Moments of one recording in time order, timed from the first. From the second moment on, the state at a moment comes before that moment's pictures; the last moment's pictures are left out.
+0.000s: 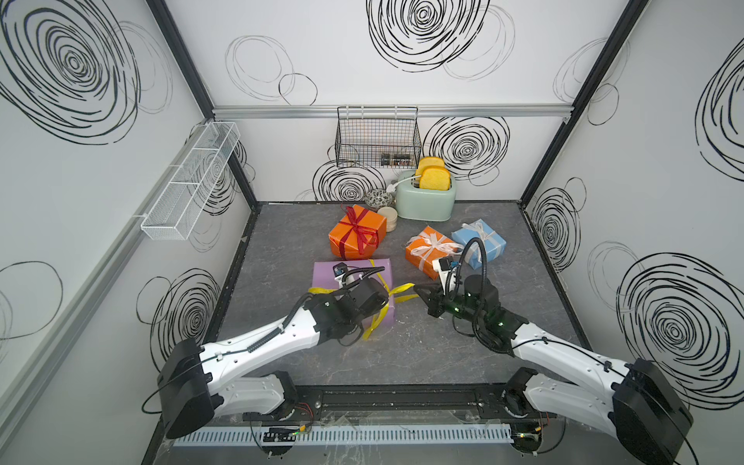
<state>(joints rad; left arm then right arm) -0.92 1.20 0.92 -0.68 -0.45 -1.25 0.70 1.06 0.46 0.29 -0.25 0.44</state>
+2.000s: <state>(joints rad) -0.94 1.53 1.28 -0.67 -0.32 -0.68 0.68 1.13 0.47 0.27 -0.24 0.46</state>
